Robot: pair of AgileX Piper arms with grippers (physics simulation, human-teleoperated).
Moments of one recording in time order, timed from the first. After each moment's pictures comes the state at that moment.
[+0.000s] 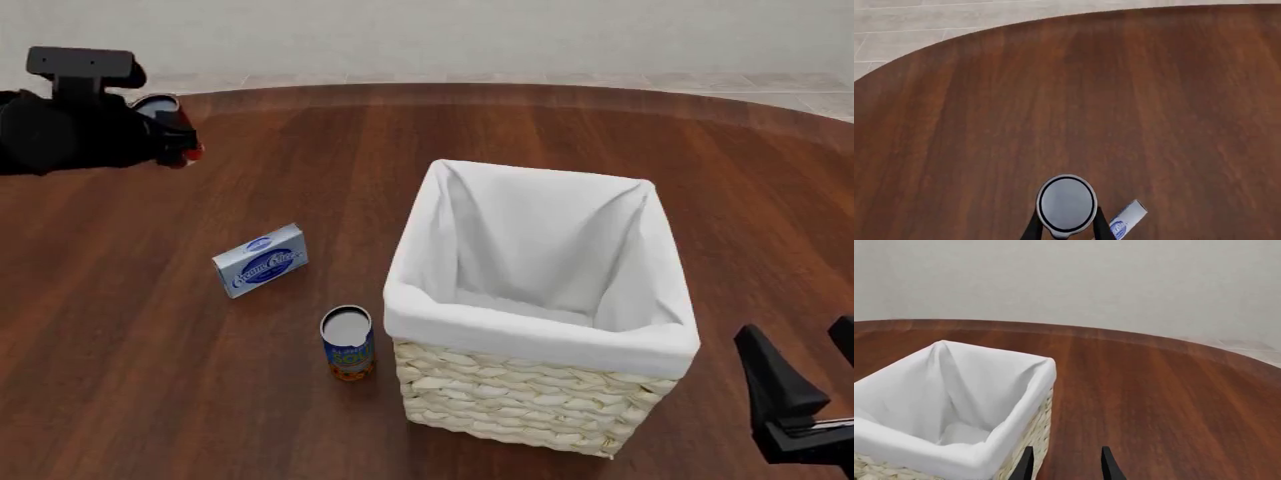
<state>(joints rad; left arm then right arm) 0.02 1.51 -1.09 0.19 0.06 0.08 0.09 0.00 -0.03 -0.04</state>
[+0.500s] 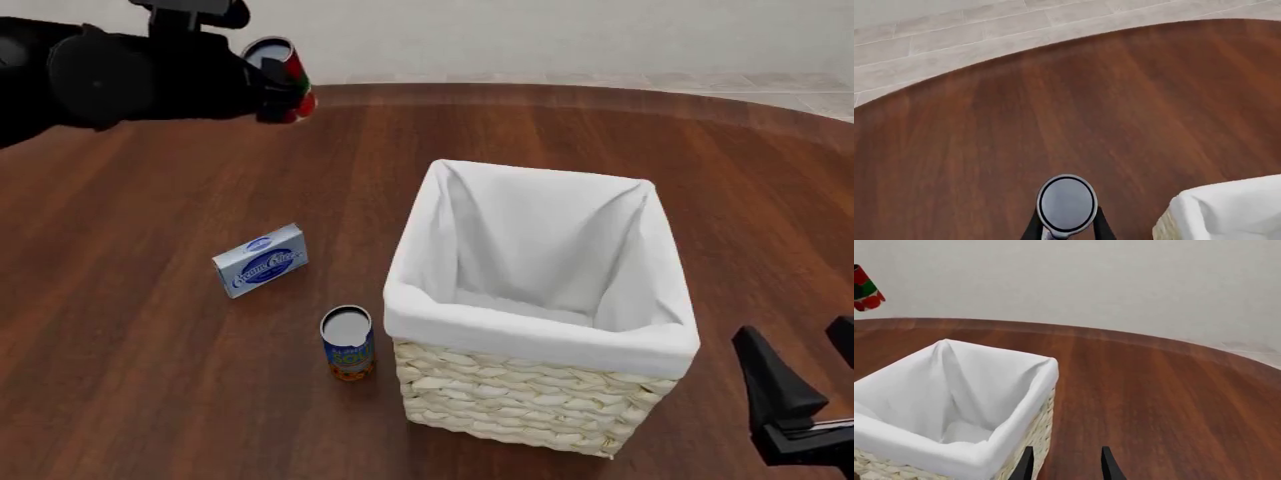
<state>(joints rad) -0.31 1.46 -1.24 0.29 0.03 0.10 0.09 0.00 -0.03 -0.04</state>
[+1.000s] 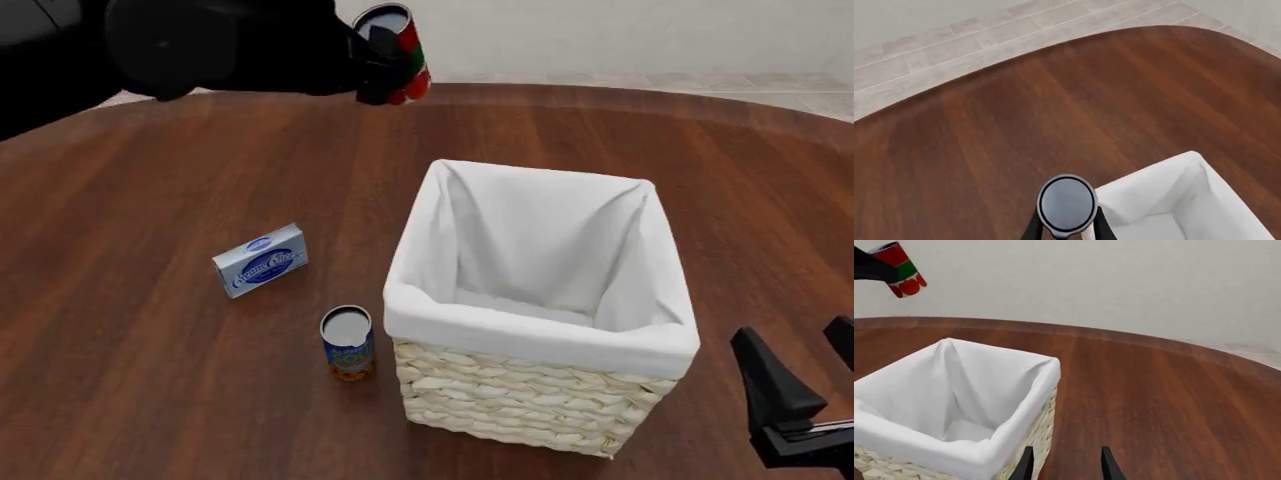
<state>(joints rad) -0.58 1.49 -1.40 0.38 0.00 0.11 0.08 0.00 -0.02 -0.05</state>
